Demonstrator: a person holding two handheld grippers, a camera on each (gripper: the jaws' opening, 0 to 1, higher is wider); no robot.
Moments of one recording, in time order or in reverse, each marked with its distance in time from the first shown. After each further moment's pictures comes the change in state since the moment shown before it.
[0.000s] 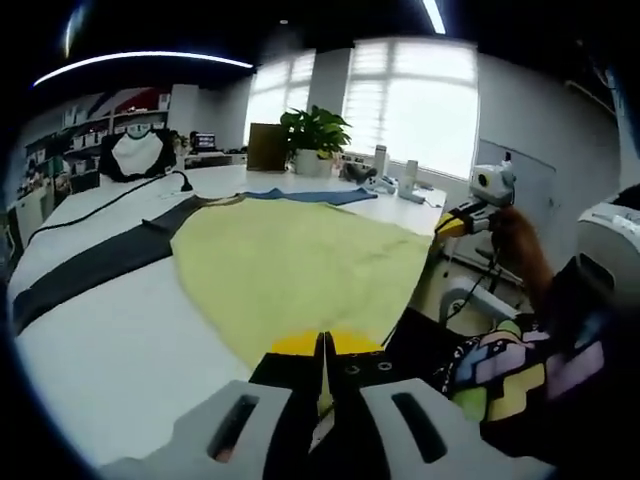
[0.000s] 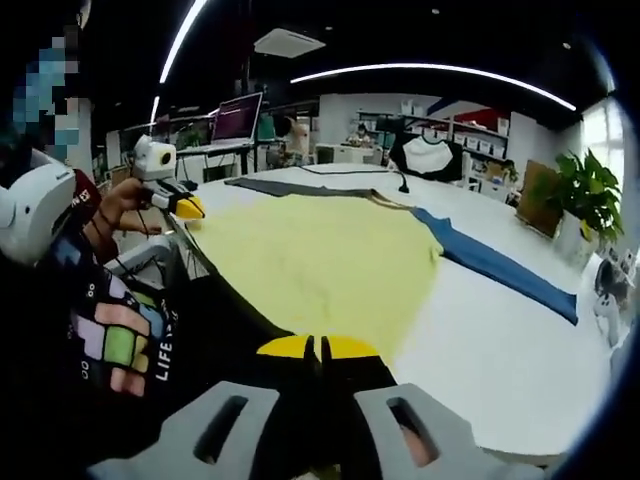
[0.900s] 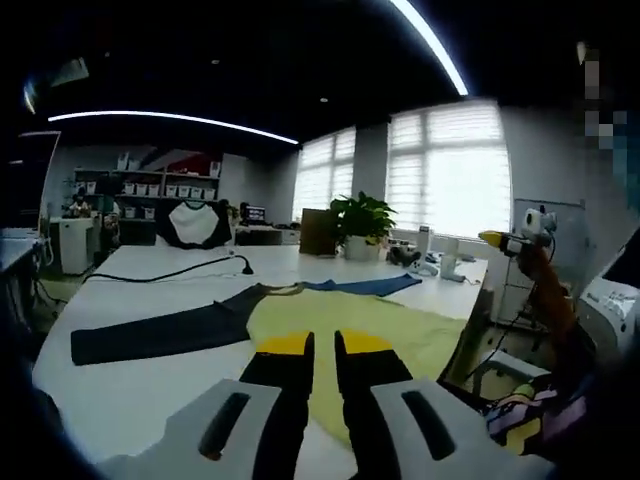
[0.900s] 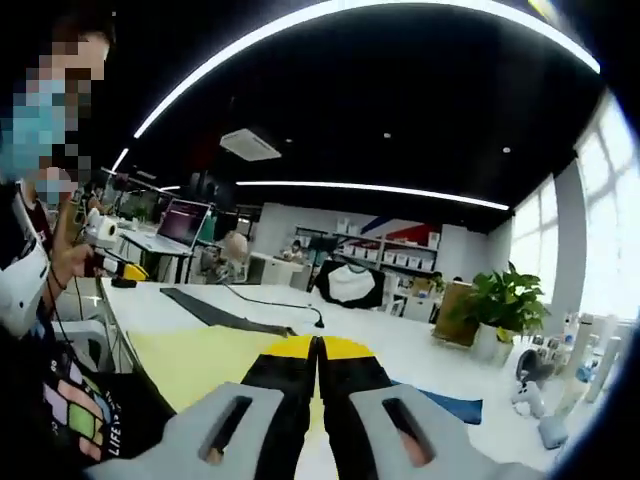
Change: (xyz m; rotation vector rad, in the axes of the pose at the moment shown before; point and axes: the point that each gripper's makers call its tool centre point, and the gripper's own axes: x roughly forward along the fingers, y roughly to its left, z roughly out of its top) left arm -0.061 0.030 0.072 0.023 -0.290 0.203; right arm -0.088 -0.059 0.131 -0.115 -0.479 -0.372
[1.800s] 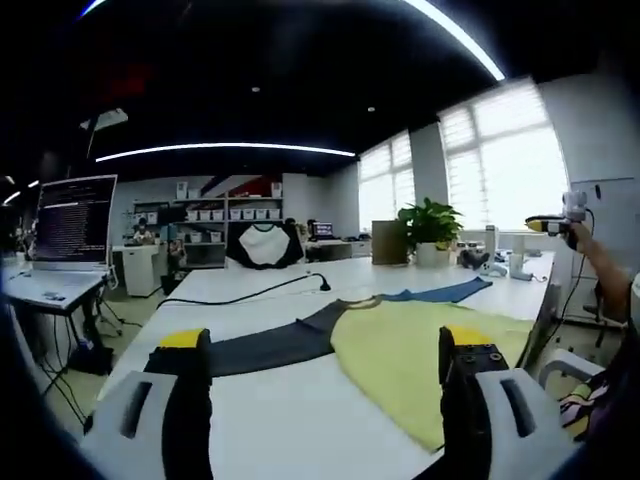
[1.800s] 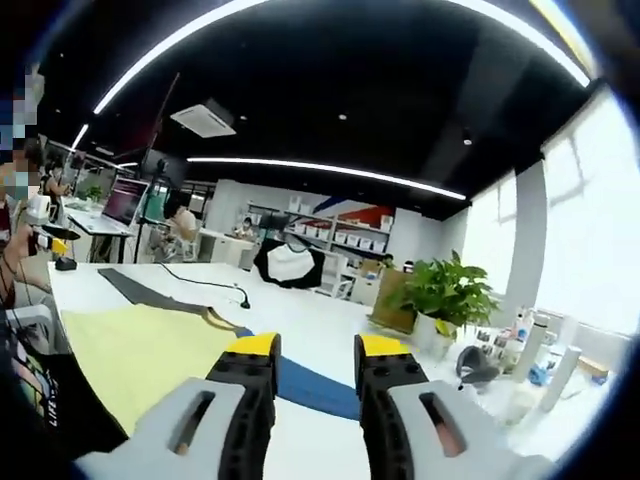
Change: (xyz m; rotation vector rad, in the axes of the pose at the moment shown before) left arm -0.027 0.061 0.022 0.094 -0.036 0.304; right arm 0.020 -0.136 -0.031 -0.024 0.142 -0.194
